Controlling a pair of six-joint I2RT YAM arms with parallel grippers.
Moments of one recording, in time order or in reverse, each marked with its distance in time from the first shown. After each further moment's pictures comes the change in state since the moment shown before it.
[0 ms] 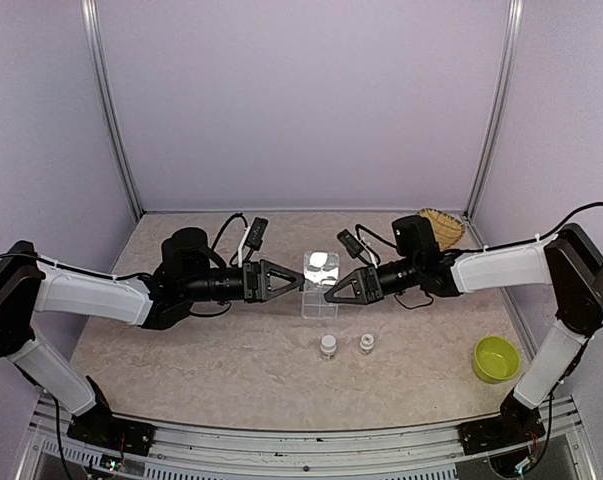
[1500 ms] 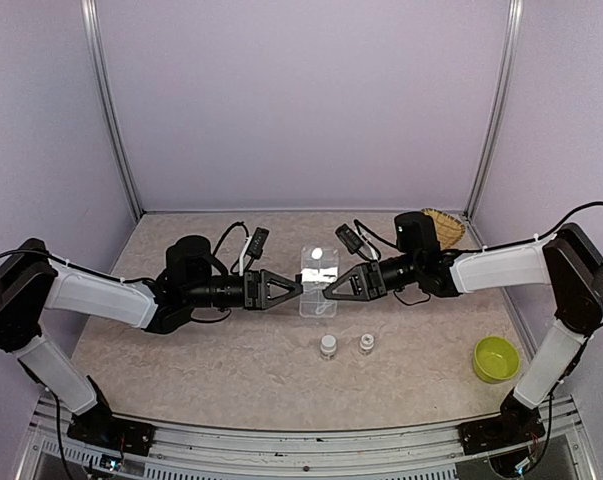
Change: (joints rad) left arm 0.015 0.048 -0.034 0.031 0.017 0.039; right arm 0.009 0.011 0.000 0.111 -0.115 0.065
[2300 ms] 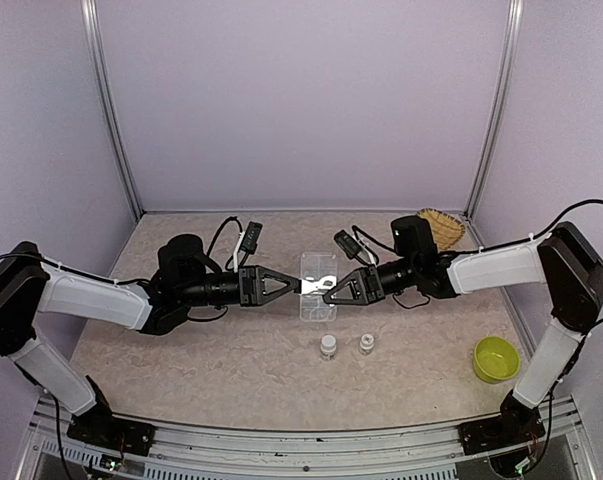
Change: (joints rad) left arm 0.002 -0.040 -0.022 0.044 -0.023 -0.009; right arm 0.001 0.024 0.000 -0.030 0.009 -0.013
